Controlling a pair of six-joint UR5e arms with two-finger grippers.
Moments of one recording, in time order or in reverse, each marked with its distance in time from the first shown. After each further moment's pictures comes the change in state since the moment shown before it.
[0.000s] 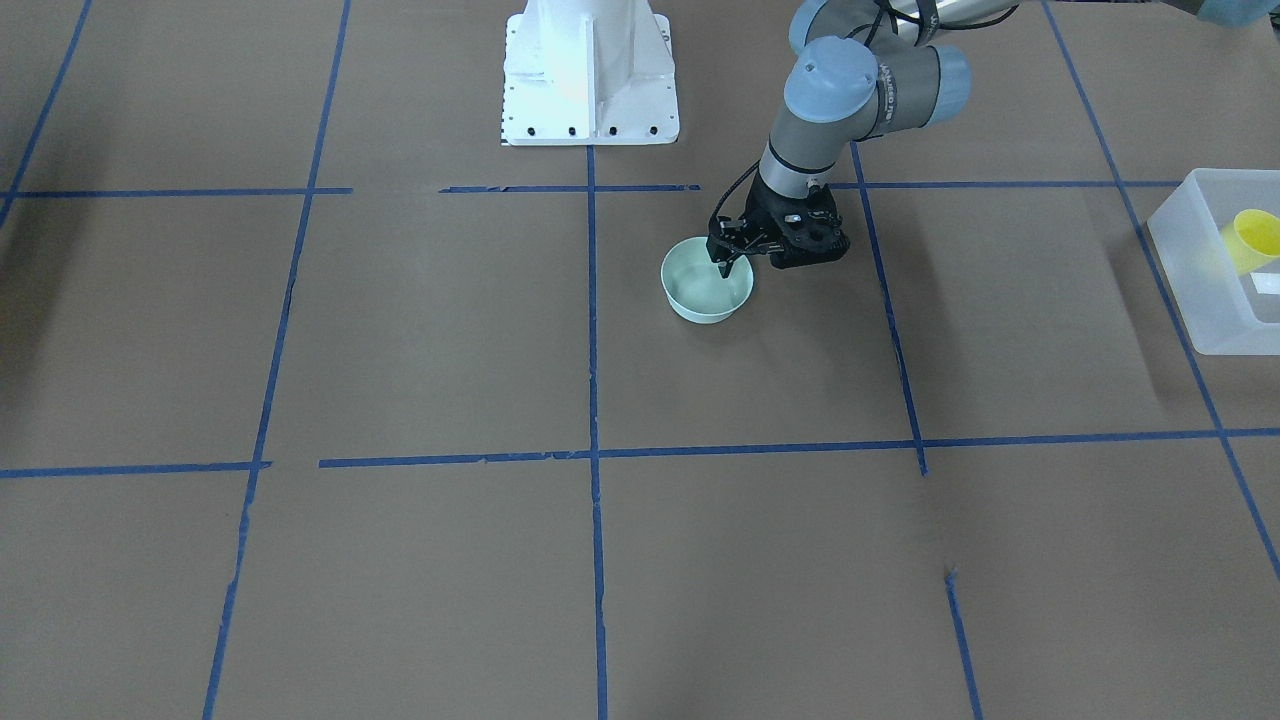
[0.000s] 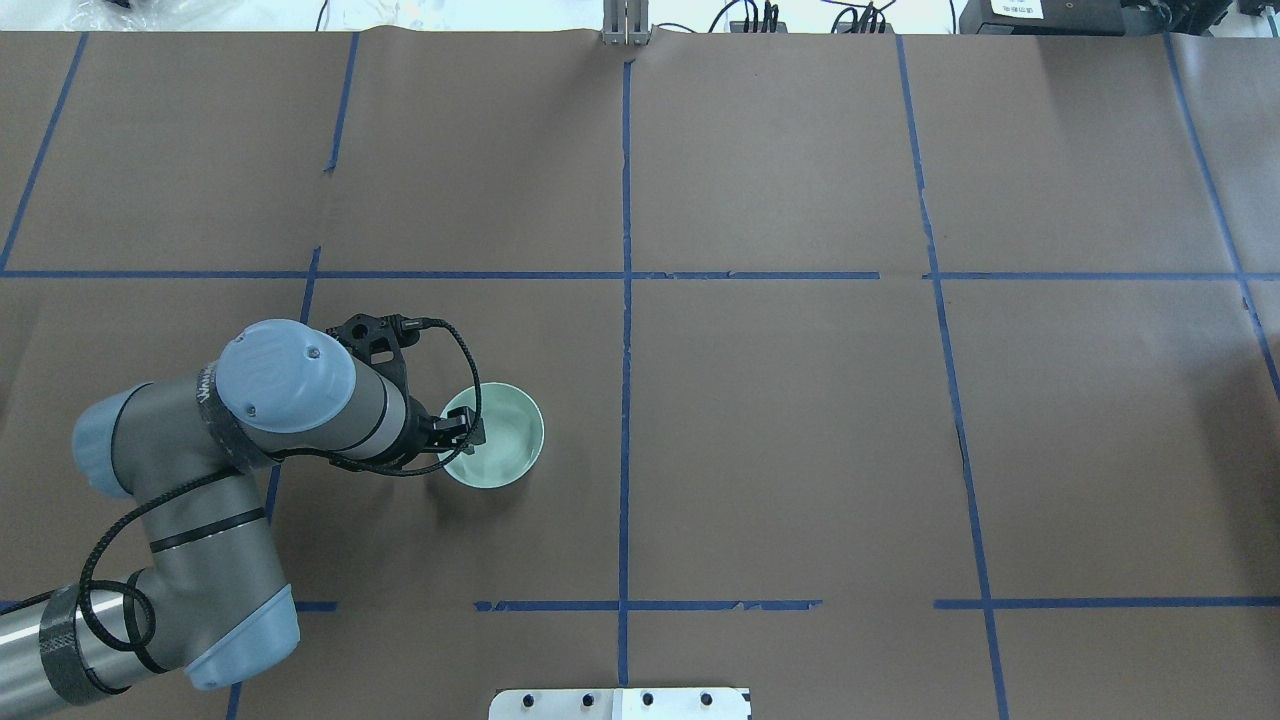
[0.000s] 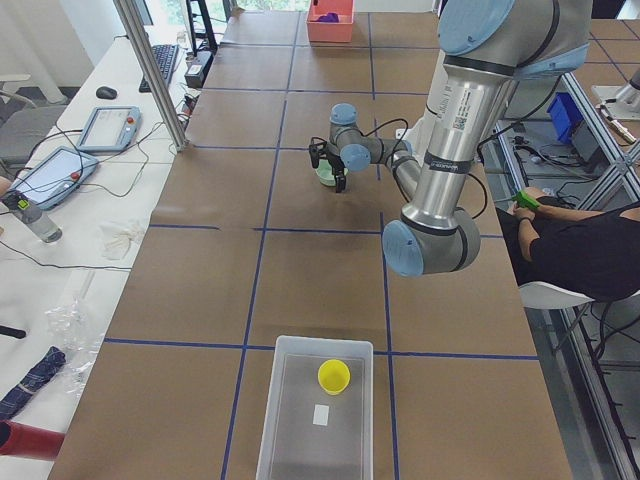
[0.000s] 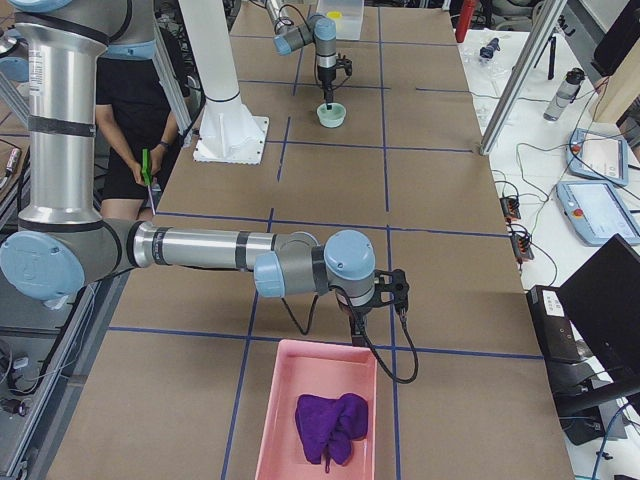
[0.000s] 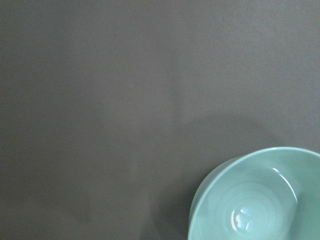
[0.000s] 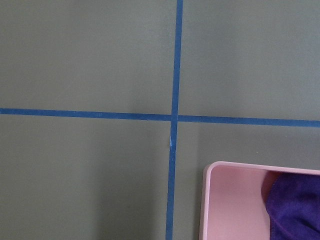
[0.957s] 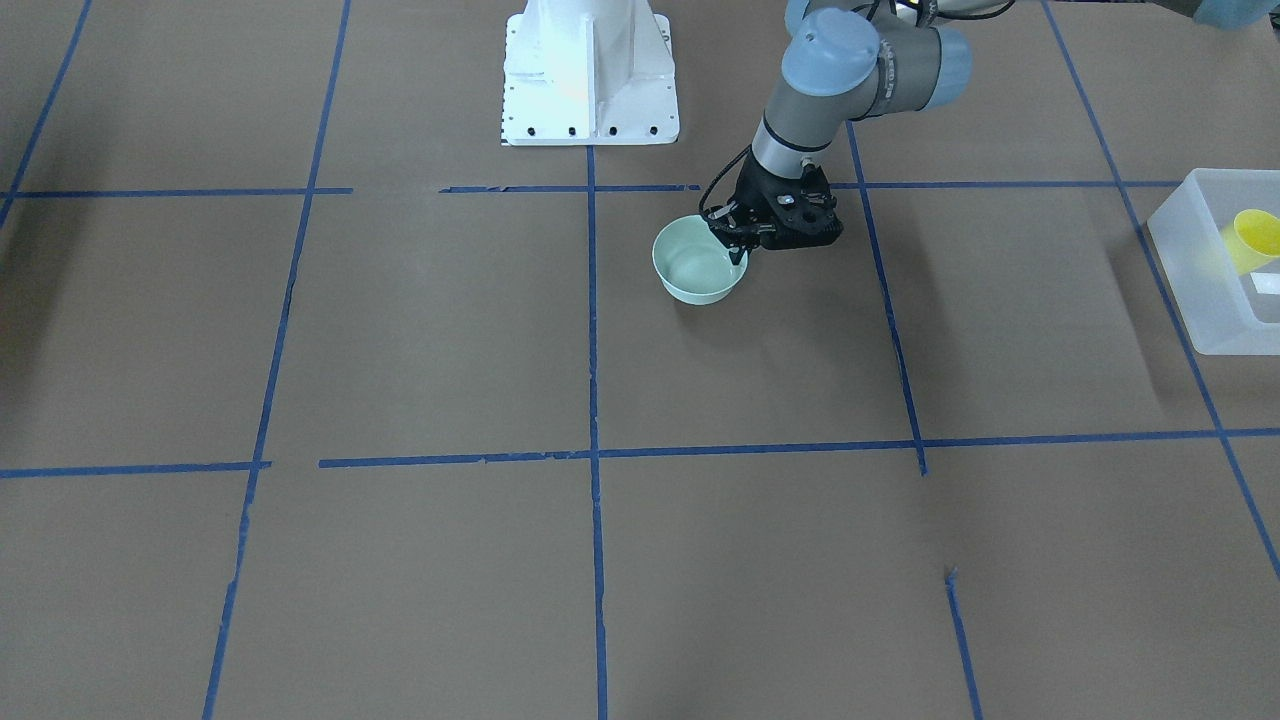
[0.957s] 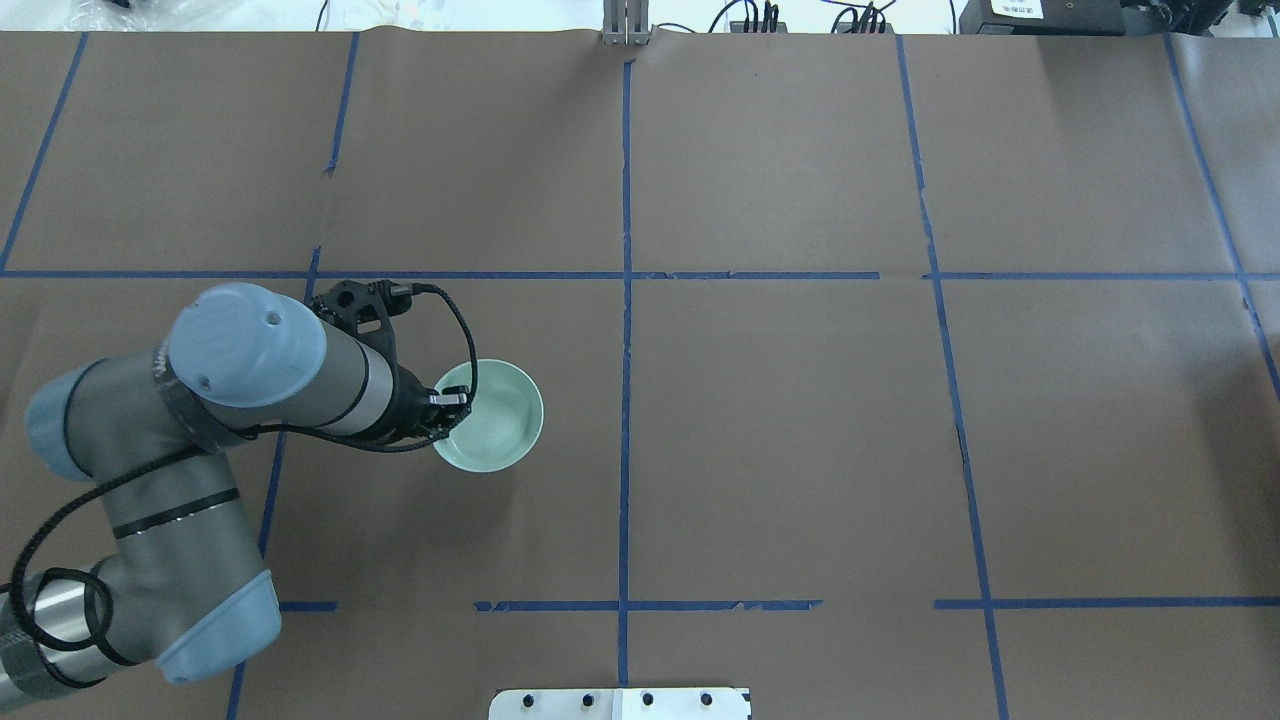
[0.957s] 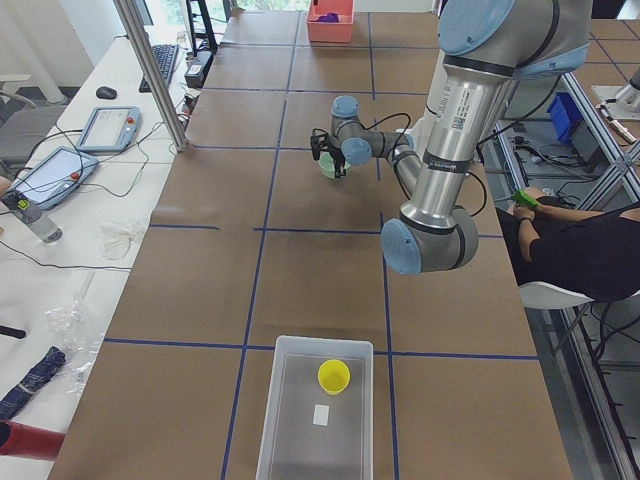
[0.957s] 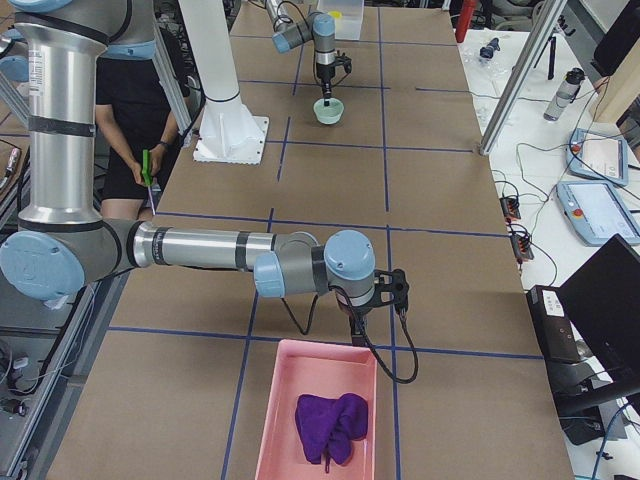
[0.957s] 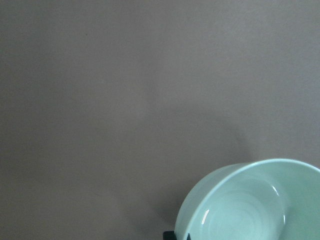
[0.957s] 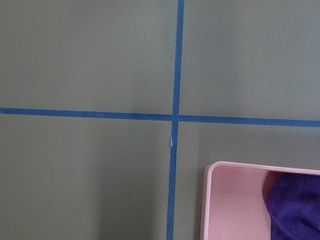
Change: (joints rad) left arm -0.077 -0.005 -0.126 0.075 -0.012 0.018; right arm 0.000 0.000 0.000 0.000 0.000 -0.002
